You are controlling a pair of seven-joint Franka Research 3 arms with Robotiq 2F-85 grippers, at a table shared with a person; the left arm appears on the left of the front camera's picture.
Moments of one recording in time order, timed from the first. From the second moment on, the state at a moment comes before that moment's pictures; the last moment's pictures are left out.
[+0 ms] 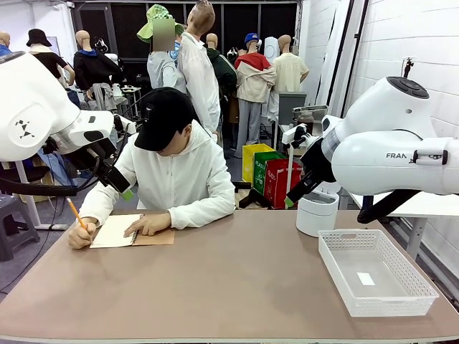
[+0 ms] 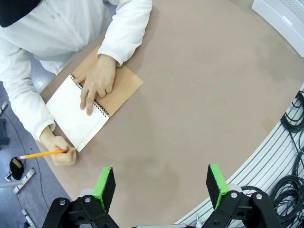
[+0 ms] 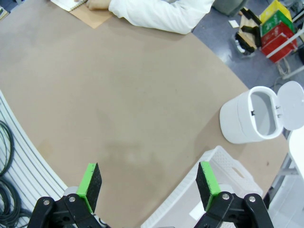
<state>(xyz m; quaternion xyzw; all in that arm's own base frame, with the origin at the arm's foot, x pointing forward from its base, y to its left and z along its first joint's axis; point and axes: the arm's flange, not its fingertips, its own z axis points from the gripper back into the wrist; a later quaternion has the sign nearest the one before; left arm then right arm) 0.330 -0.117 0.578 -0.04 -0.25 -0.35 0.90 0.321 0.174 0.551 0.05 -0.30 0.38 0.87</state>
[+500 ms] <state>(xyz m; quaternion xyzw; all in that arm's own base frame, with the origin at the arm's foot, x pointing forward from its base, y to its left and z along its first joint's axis) 0.330 -0.117 0.578 -0.04 -0.25 -0.35 0.90 0.321 0.174 0.551 0.05 -0.30 0.38 0.87</state>
